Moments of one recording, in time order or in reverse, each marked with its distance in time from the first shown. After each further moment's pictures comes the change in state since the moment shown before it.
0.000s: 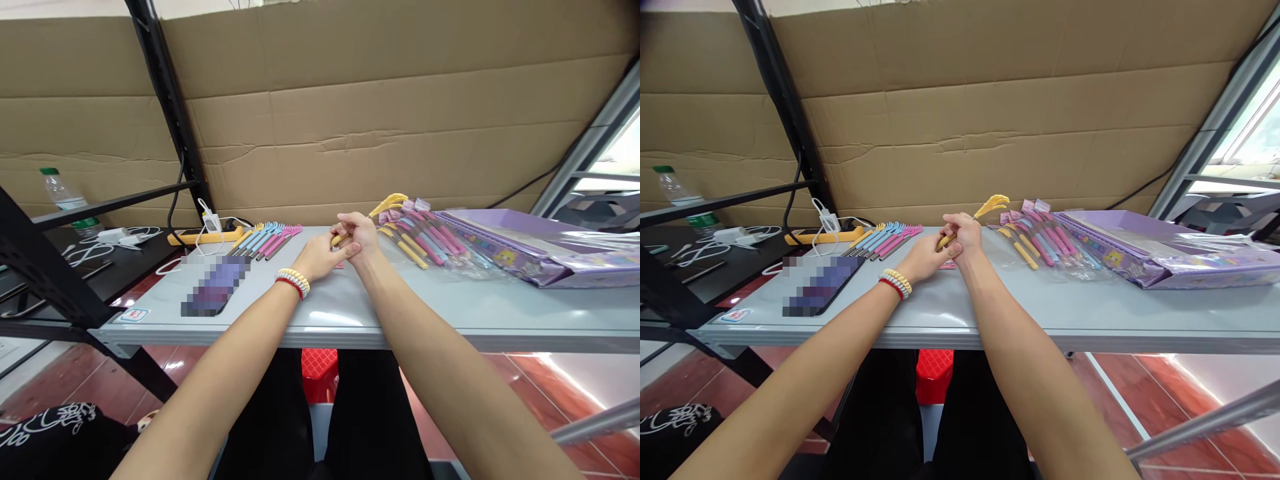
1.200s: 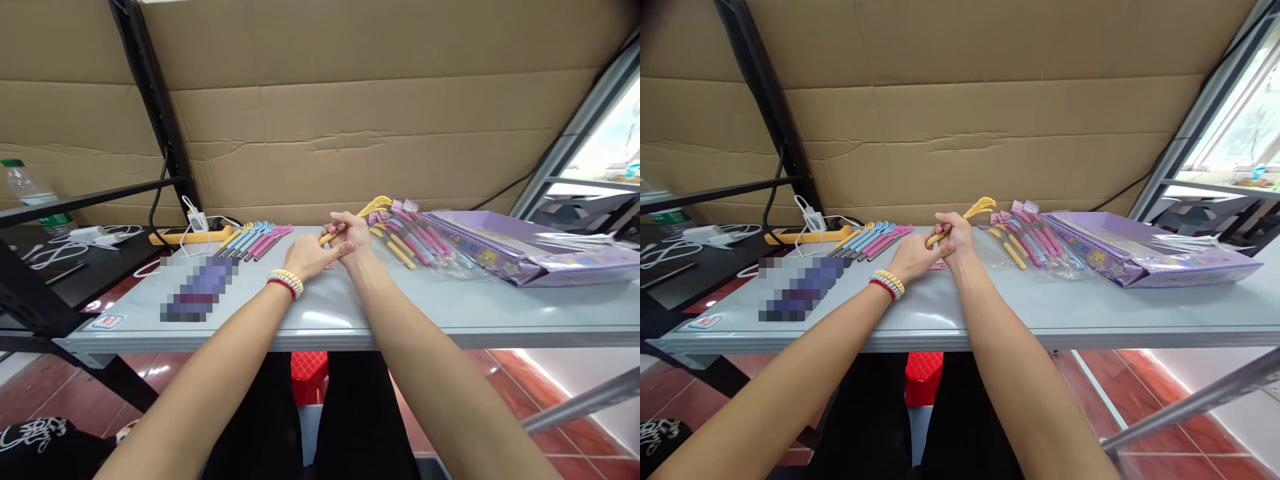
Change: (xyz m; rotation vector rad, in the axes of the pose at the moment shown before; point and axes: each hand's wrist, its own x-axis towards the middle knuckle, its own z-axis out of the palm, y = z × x) left_hand 0.002 0.005 0.002 0.178 0.050 -0.179; right_hand 0.000 -0.008 0.002 0.038 0.045 0.121
